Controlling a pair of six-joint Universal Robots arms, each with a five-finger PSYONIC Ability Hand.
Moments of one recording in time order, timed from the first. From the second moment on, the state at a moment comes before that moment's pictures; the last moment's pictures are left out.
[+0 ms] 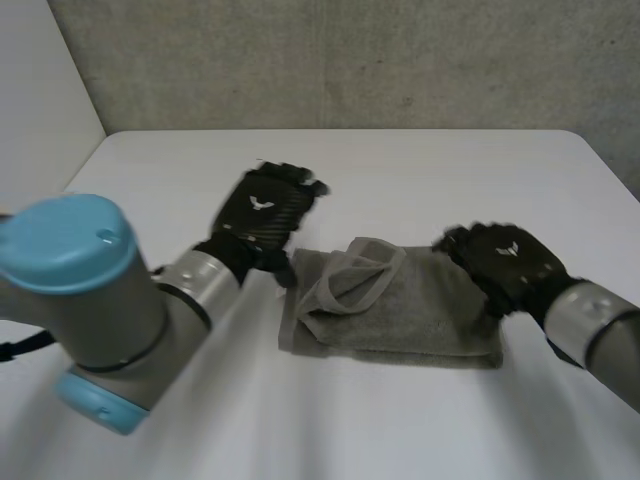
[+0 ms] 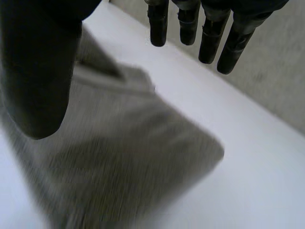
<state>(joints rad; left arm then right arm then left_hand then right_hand) 4.12 -1.95 -1.58 3.47 -1.39 3.33 1.74 -1.40 1.85 -0.03 1.14 2.71 0.28 0.25 0.23 0.23 0.06 0.24 0.25 0.22 0.25 0.06</state>
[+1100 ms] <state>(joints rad) 4.07 -2.21 -1.50 3.45 -1.67 3.26 1.61 -1.27 2.08 -0.34 1.07 2.64 0.28 0.25 0.23 0.23 0.06 0.47 0.44 0.22 0.25 0.29</state>
